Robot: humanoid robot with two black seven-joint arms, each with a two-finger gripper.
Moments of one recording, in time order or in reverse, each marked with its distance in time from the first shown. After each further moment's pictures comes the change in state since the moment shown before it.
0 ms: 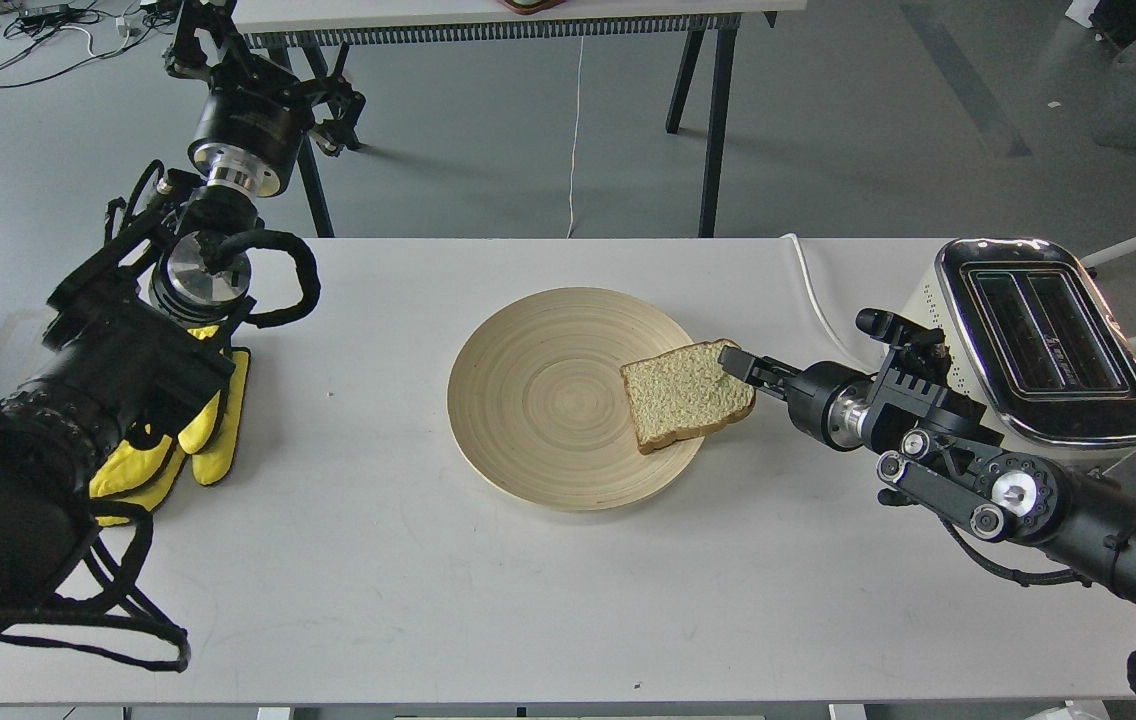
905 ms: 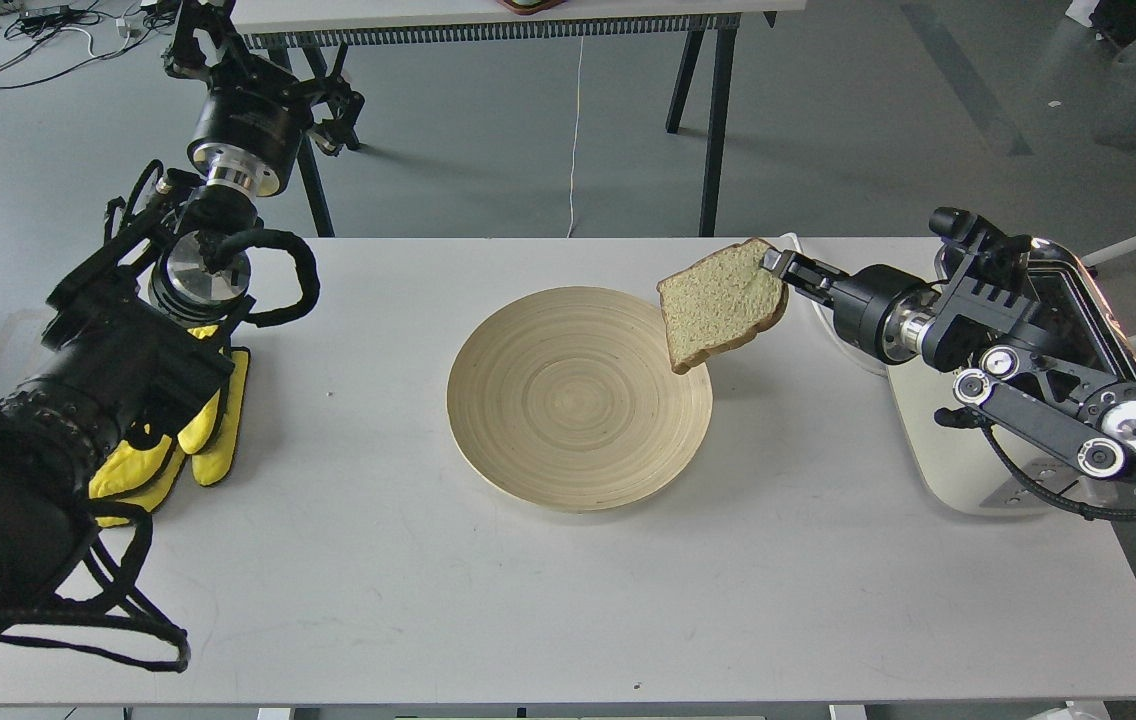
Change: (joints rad) left arm 0.000 0.000 0.000 0.000 0.000 0.003 -0.003; right arm 0.141 -0.357 0.075 0.361 0.043 0.007 -0.021
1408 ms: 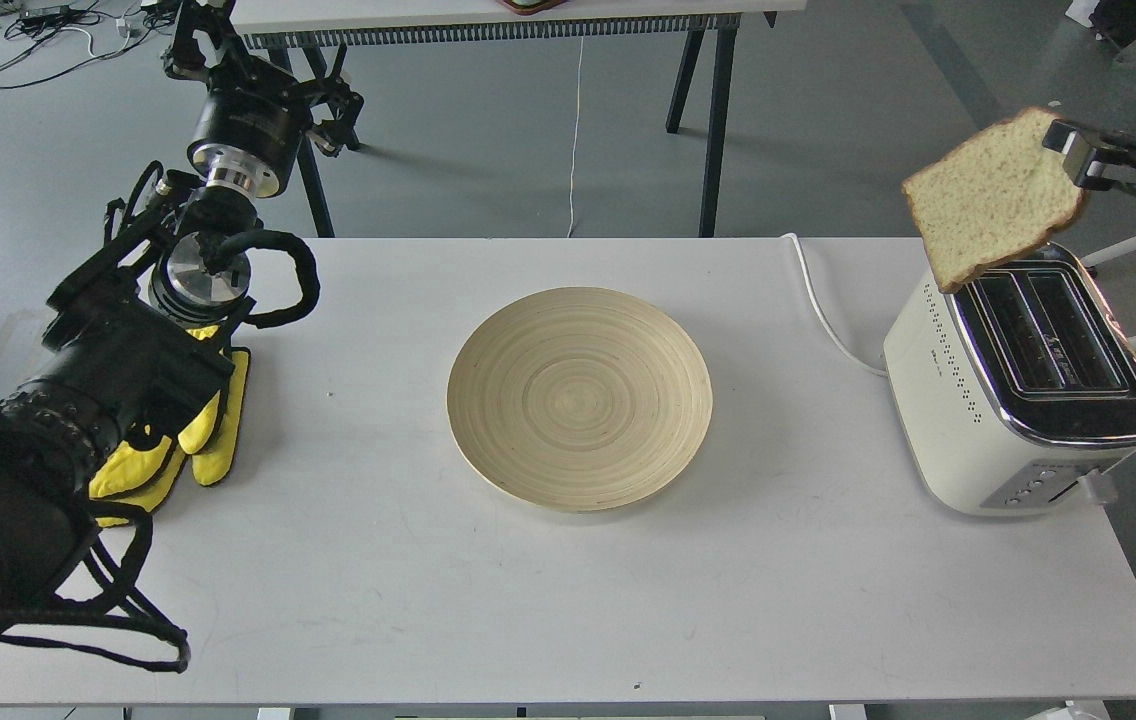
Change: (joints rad) left arm 0.001 0.000 0.000 0.000 0.000 0.001 0.000; right arm 0.085 -0.616 -0.009 0.342 -0.233 0.075 -0.001
